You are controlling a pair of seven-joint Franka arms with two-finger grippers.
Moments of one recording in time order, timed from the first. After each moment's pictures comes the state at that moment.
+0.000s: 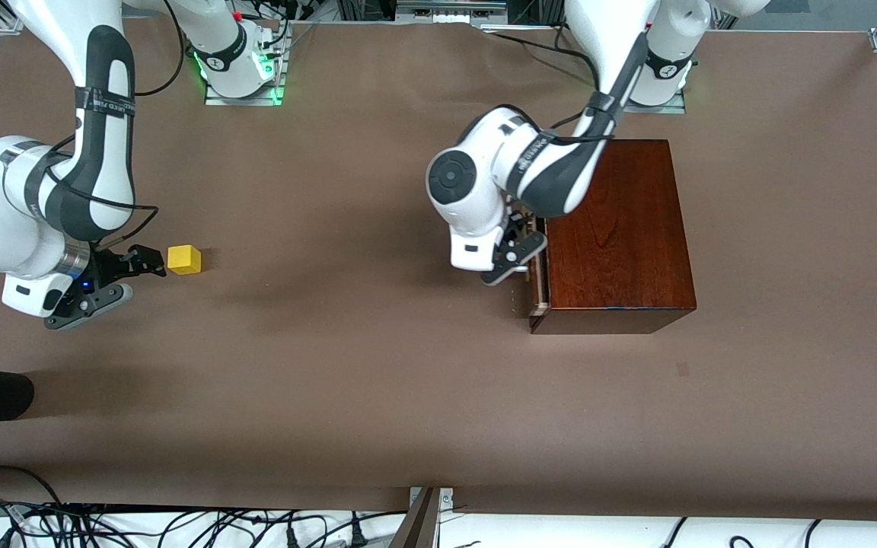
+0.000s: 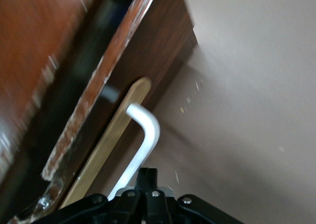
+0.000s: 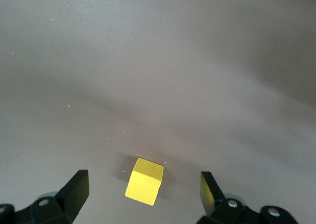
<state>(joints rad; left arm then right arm) -0.77 0.66 0.13 -1.38 0.07 1.77 -1.30 0.78 0.54 -0.95 -1.77 0.48 1.96 -0.81</state>
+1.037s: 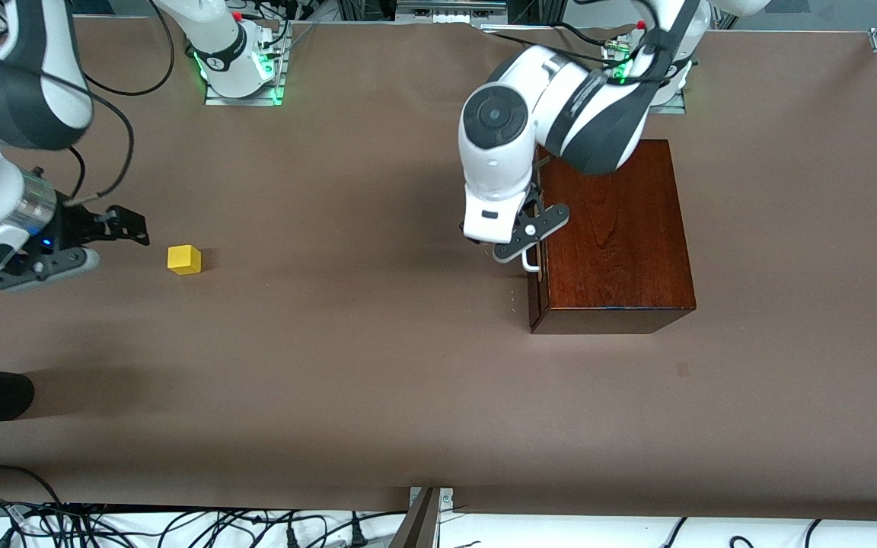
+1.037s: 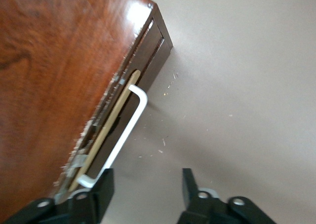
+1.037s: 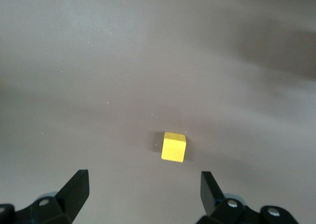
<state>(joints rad) -0.76 0.47 0.12 -1.36 -0.03 1.70 -1.18 0.25 0.14 -0.26 -1.73 0.06 1.81 -0.30</state>
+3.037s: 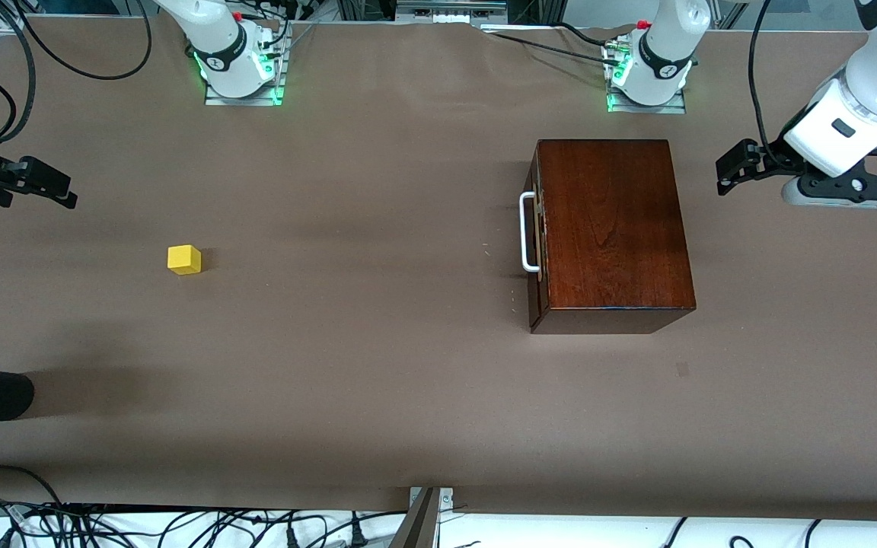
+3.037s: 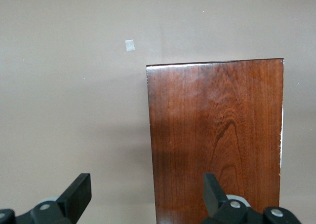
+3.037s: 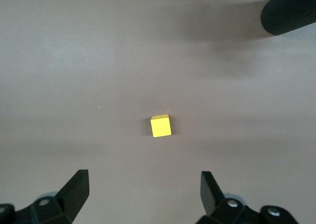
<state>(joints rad) -0.27 -0.02 0.13 -1.65 0.00 1.60 -0.11 0.04 0.03 -0.10 -1.64 0.01 1.66 -0.04</state>
